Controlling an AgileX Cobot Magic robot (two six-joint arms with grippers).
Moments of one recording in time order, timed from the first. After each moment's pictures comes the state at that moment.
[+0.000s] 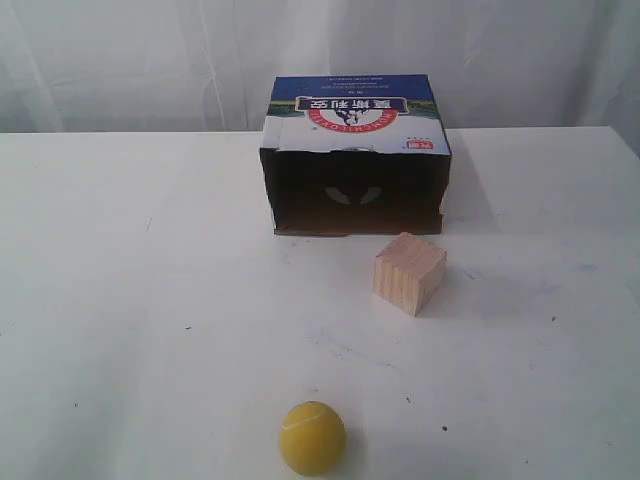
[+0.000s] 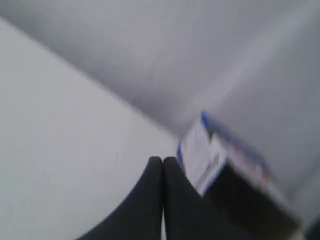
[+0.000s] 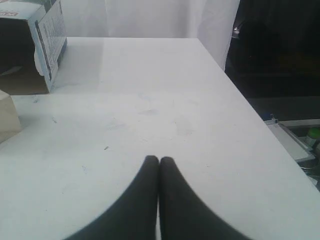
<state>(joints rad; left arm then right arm) -0.11 0.00 0.03 -0.66 -0.03 -0.02 -0.11 0.00 0.00 -0.13 0.35 0.11</state>
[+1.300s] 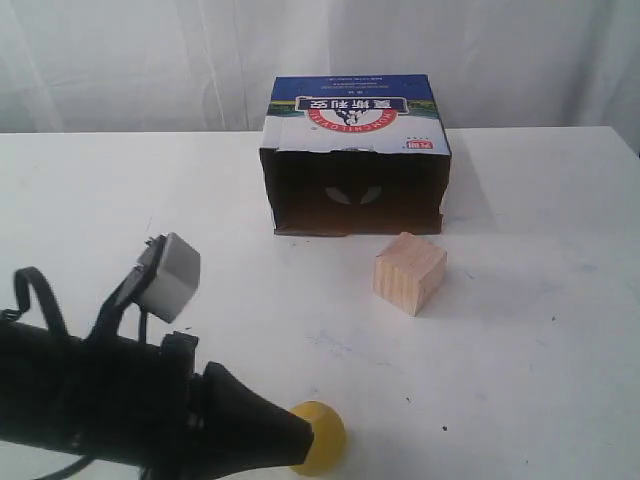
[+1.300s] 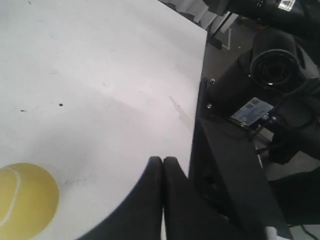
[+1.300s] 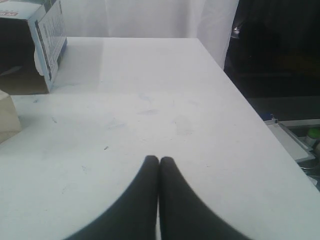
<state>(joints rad) -0.65 1.28 -0.48 -1.66 0.84 1.72 -0.11 0.00 0.00 -0.13 0.35 0.11</state>
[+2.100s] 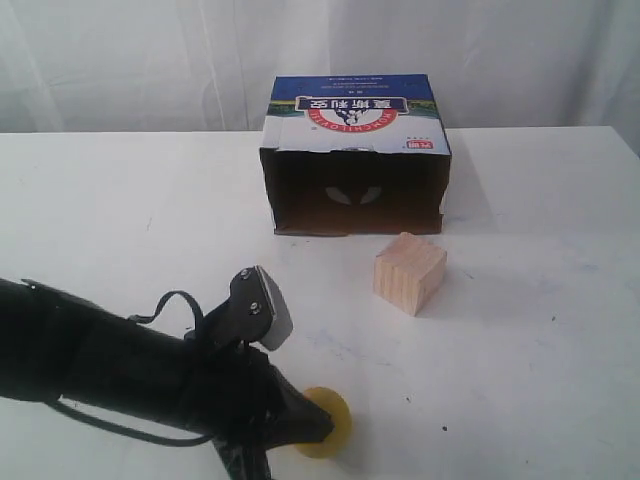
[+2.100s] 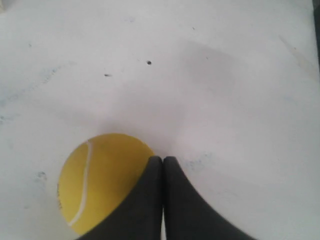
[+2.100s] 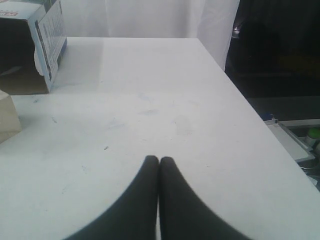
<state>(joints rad) -0.71 1.66 -0.62 -1.79 0.62 2.11 -0.11 0.00 0.00 -0.13 0.35 0.11</state>
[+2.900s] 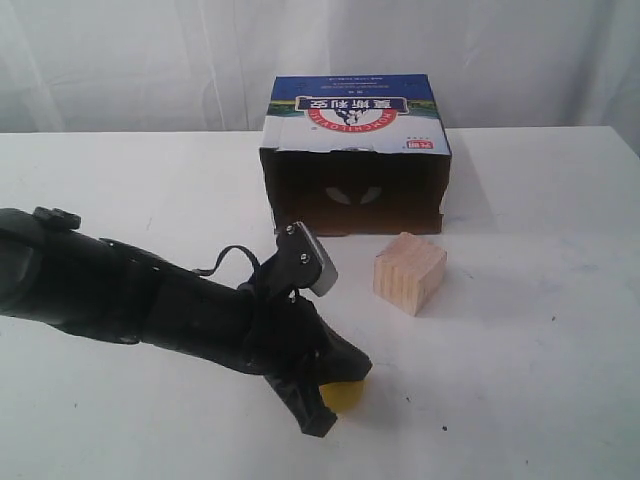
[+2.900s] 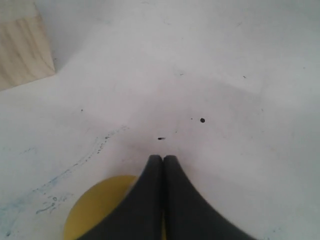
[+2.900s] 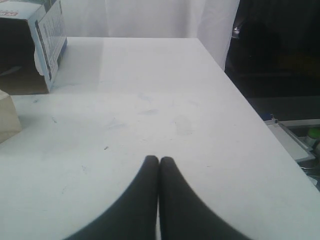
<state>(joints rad) -0.70 1.84 -0.84 -1.79 0.60 2.11 -0.11 0.00 0.00 -0.13 0.35 0.11</state>
